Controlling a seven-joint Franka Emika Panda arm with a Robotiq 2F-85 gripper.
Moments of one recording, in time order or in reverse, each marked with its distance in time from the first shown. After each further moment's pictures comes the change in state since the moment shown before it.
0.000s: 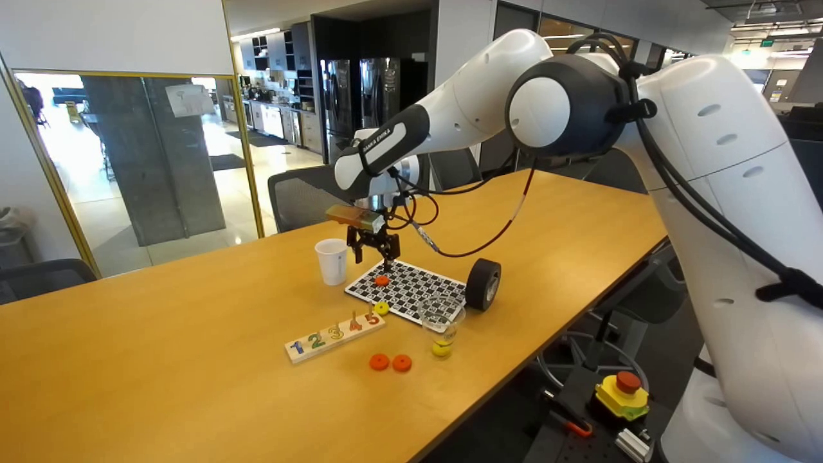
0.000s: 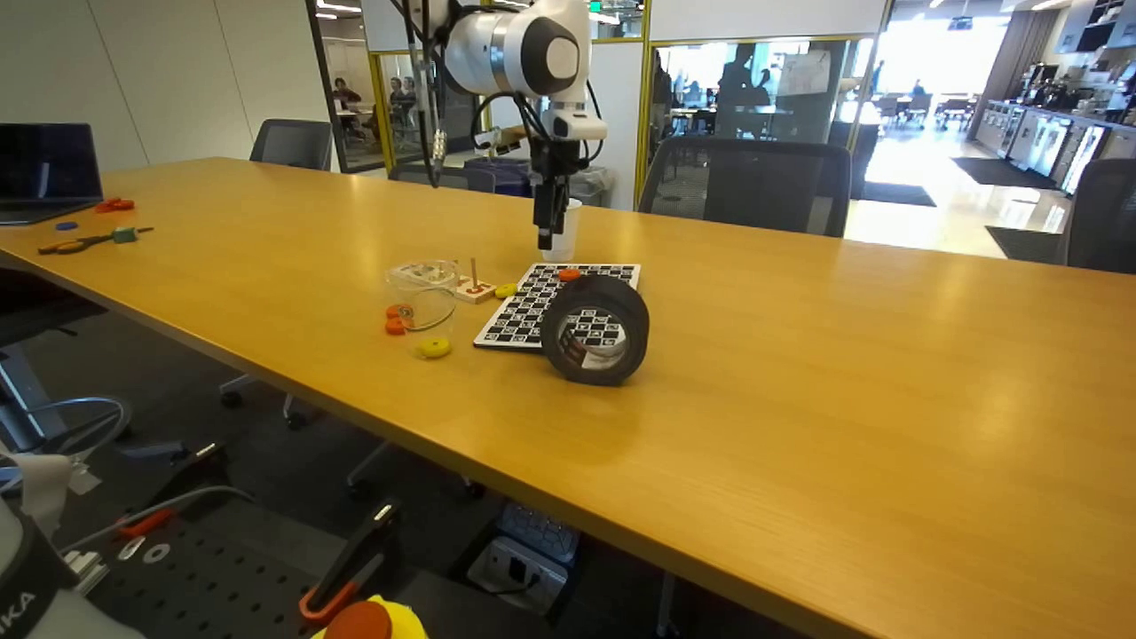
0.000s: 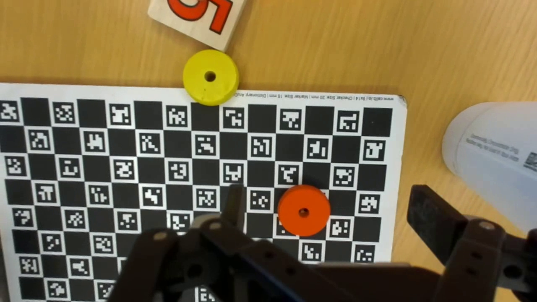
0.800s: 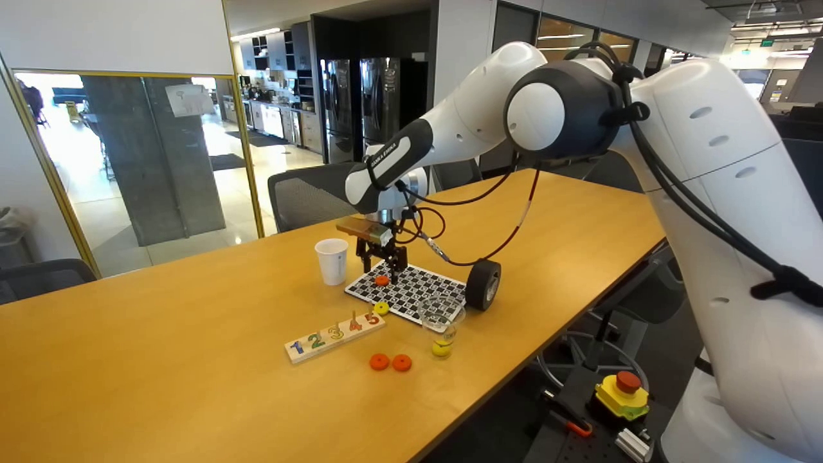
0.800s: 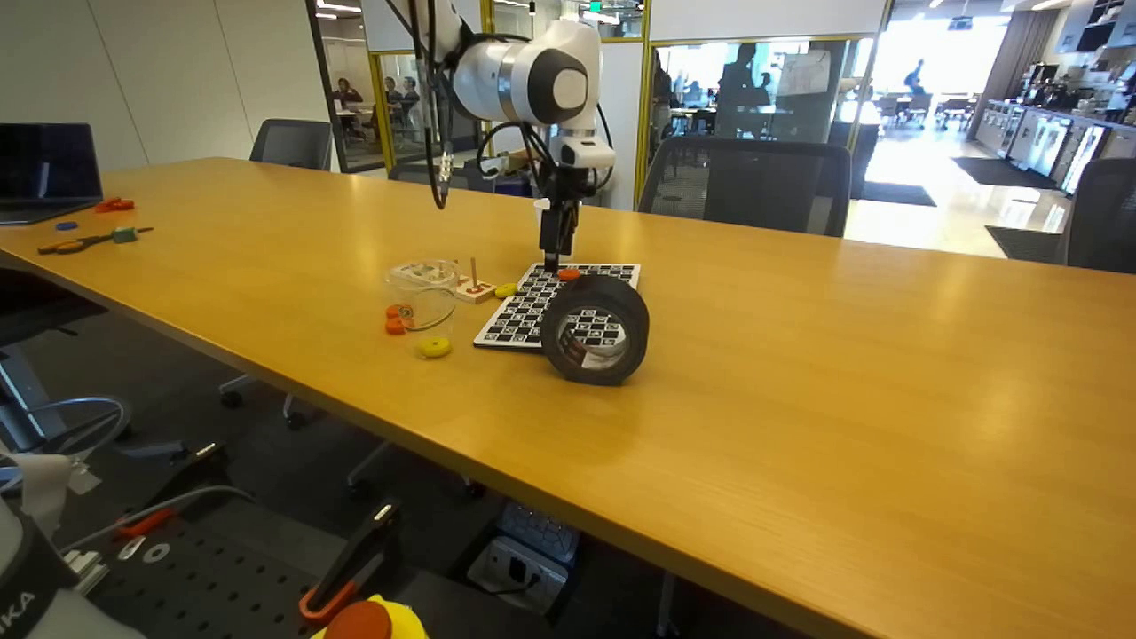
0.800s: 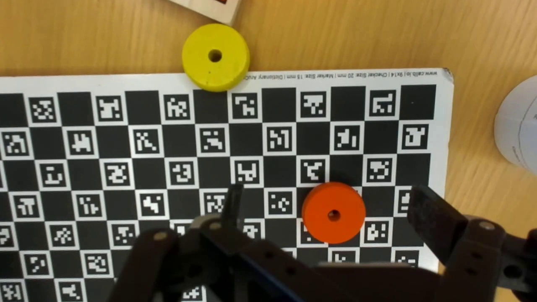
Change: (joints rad) arm -0.025 0.020 0.000 -0.059 0.024 0.081 -0.001
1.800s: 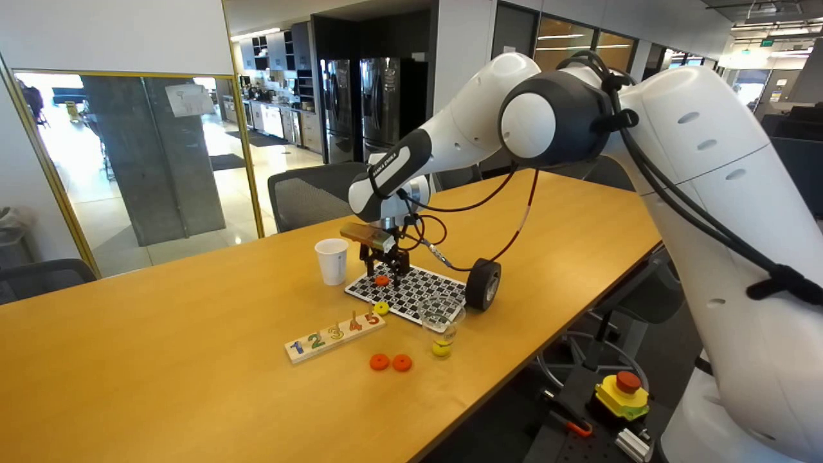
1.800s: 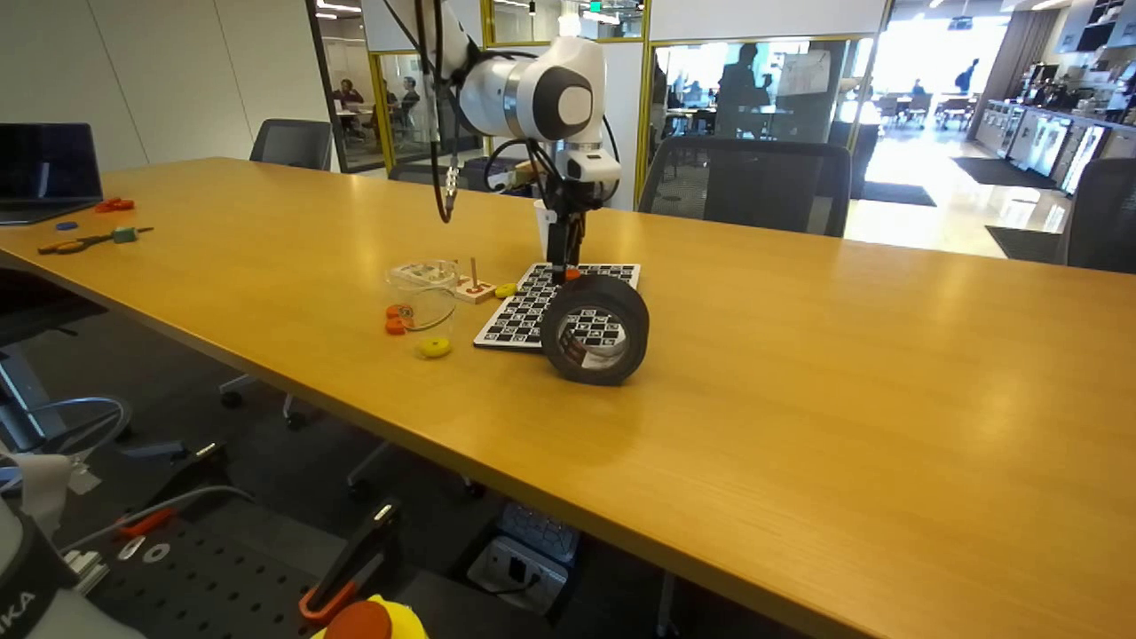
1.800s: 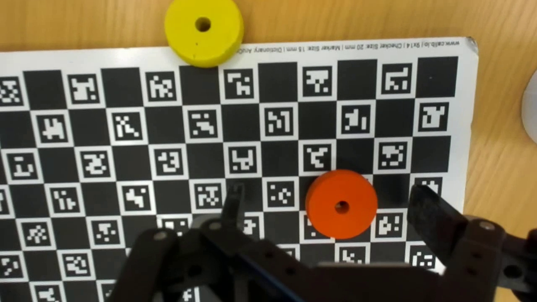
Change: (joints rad) arm -0.002 0.033 -0.014 0.002 0.000 0.043 -0.004
